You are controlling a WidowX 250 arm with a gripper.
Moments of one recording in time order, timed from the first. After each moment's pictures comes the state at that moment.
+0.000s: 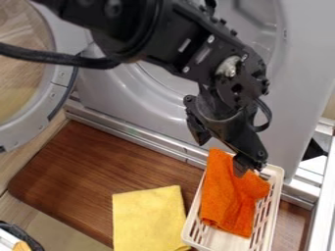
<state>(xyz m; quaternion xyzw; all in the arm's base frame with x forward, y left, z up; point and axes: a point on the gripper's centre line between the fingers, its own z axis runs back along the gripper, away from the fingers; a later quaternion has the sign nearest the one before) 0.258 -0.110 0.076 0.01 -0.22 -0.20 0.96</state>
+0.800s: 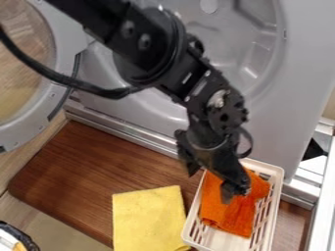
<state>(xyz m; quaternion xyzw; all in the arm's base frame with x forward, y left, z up) 0.252 -0.098 0.019 -0.02 -0.15 -0.16 0.98</state>
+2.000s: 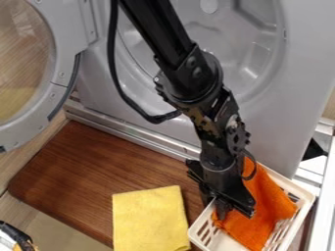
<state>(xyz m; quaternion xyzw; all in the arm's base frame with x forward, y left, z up) 0.258 -0.109 -0.041 -0.04 -0.06 -0.16 0.98</state>
